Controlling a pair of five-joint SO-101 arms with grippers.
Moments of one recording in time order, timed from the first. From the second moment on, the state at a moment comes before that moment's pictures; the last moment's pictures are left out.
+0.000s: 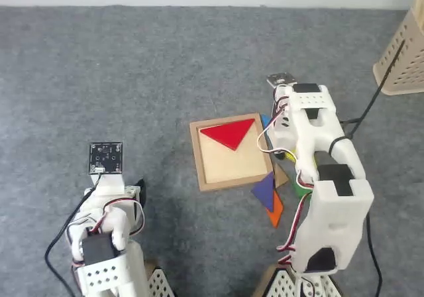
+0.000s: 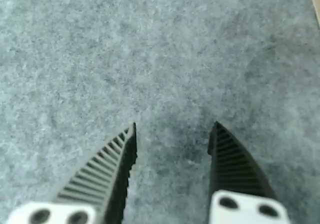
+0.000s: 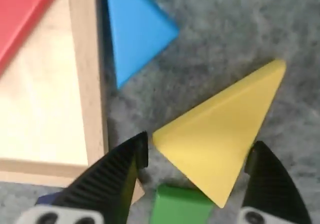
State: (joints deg) left arm -21.1 -103.4 96.8 72.2 -7.3; right arm -7.6 23.6 5.4 74.1 11.8
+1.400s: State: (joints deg) left arm -21.1 -103.4 96.8 72.2 -7.3; right arm -10.8 8.0 23.9 70.3 27.5
